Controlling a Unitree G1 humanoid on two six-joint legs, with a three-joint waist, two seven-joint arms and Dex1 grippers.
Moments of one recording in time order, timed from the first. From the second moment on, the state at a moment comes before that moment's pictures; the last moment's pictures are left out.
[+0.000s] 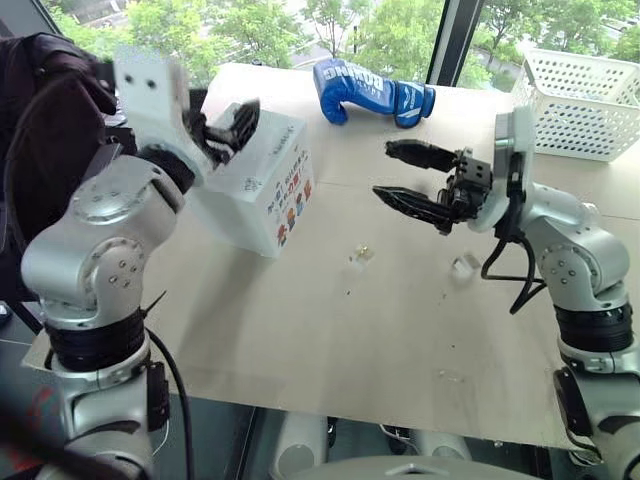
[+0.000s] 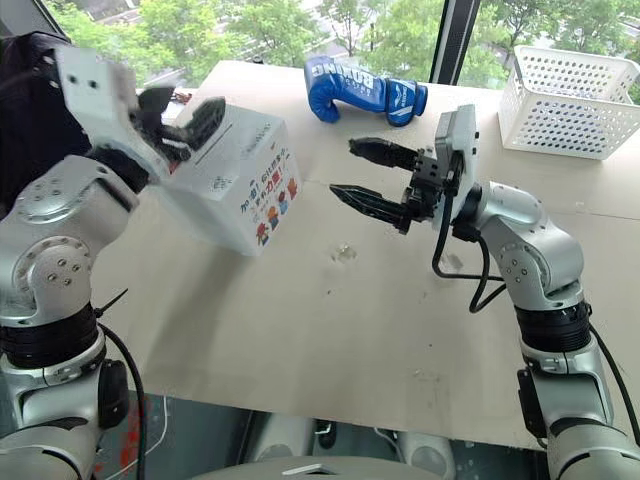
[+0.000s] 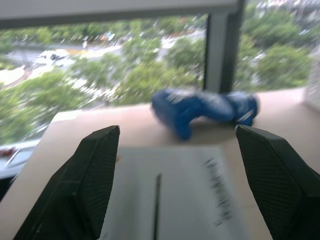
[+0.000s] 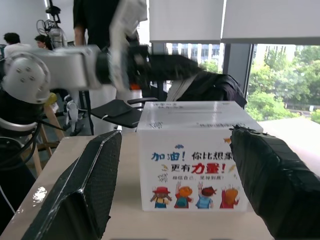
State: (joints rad) left arm -0.61 0.64 0.30 -0.56 -0.79 0.87 -0.15; right arm -0.60 -0.48 0.01 -0.26 0.73 0.51 0.87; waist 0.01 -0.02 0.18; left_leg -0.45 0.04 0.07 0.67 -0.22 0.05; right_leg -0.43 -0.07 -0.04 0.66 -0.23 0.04
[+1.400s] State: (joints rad) left arm -0.23 0.26 -0.32 -0.17 0.01 0.20 -0.32; right arm -0.03 -0.69 -0.09 -0.47 0.54 0.38 0.89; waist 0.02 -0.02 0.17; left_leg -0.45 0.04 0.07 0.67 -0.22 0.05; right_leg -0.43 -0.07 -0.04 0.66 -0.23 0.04
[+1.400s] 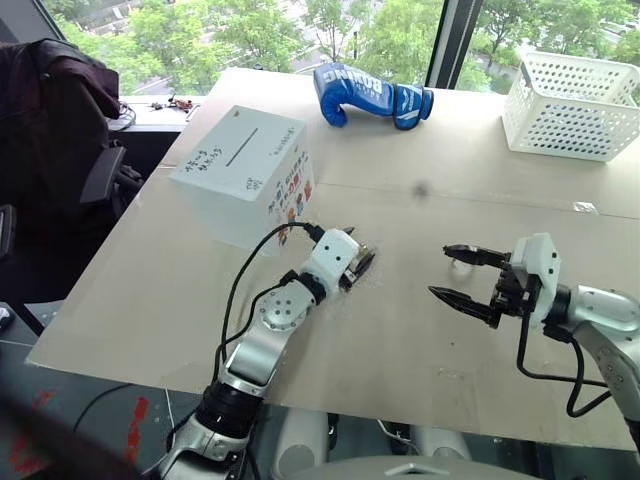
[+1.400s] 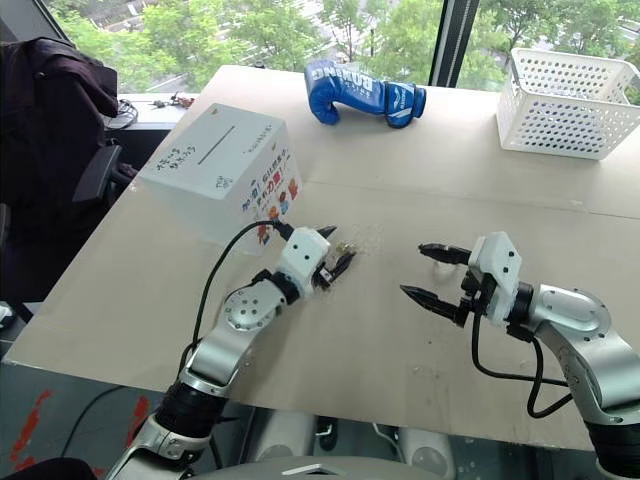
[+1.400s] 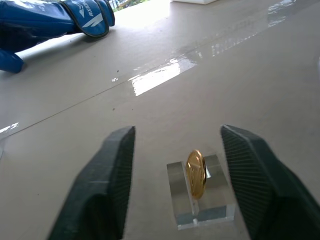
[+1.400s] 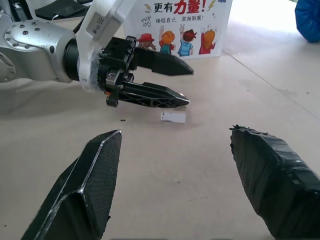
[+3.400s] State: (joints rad) left arm -0.48 0.36 -0.03 -0.49 0.57 0.13 -0.09; right arm -0.41 -0.46 -0.02 -0.31 0.63 0.39 0.87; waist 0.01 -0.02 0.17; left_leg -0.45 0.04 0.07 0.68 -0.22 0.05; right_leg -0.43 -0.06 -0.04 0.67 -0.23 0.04
